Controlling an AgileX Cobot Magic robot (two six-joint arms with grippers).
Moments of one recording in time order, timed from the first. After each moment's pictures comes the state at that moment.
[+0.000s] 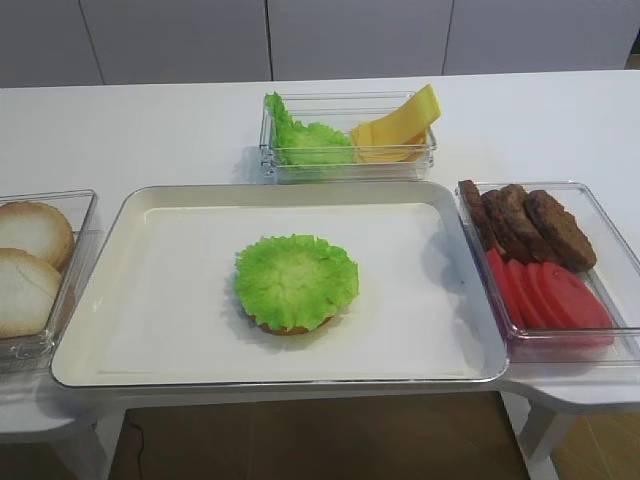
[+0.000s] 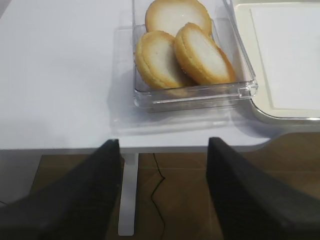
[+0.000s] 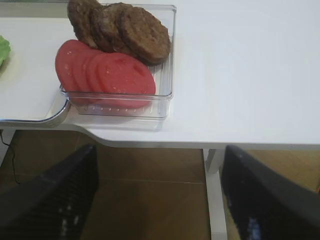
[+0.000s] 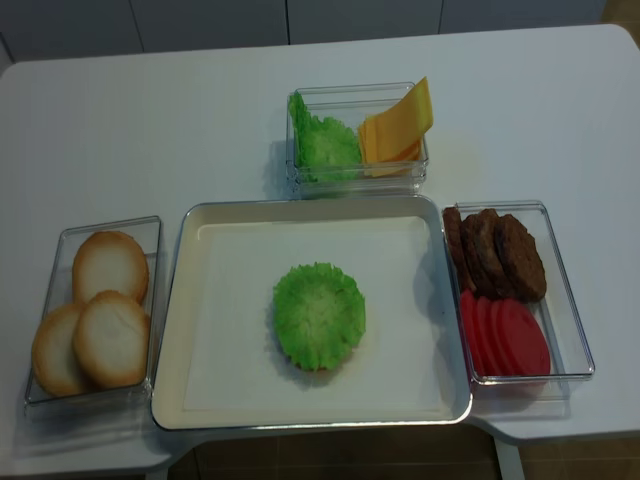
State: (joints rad) left arm 0.09 -0.02 -0.49 0.04 1.18 -0.02; right arm 0.07 -0.02 -0.48 0.09 1.15 -0.02
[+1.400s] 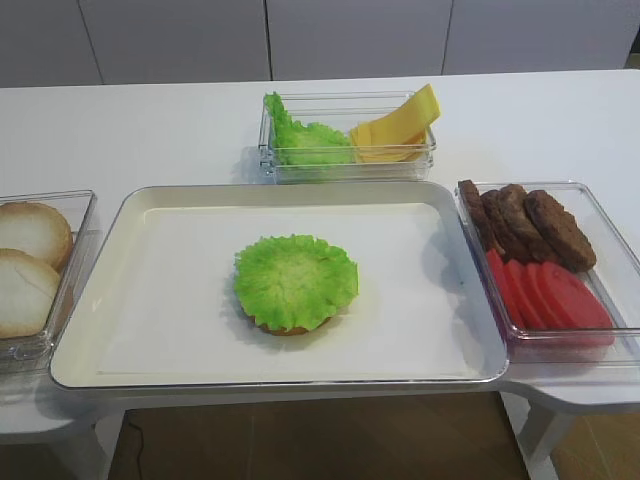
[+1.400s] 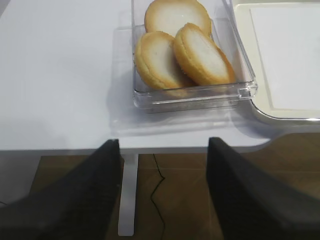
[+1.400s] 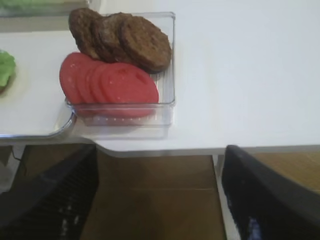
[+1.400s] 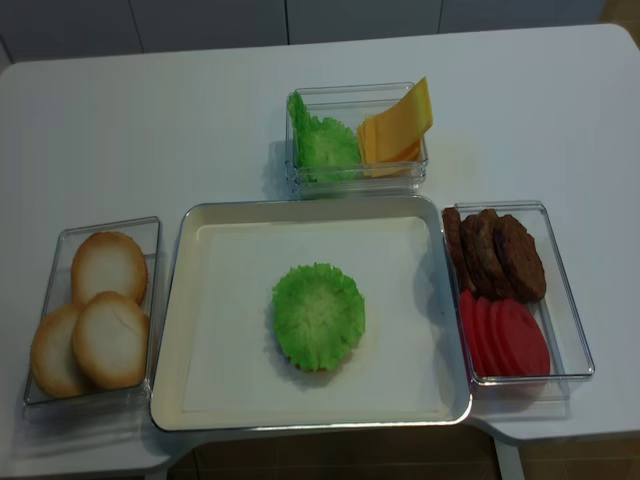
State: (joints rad) left arm 0.09 -0.02 -0.49 0.04 1.18 -0.02; right arm 0.07 -0.02 -0.48 0.10 1.12 0.05
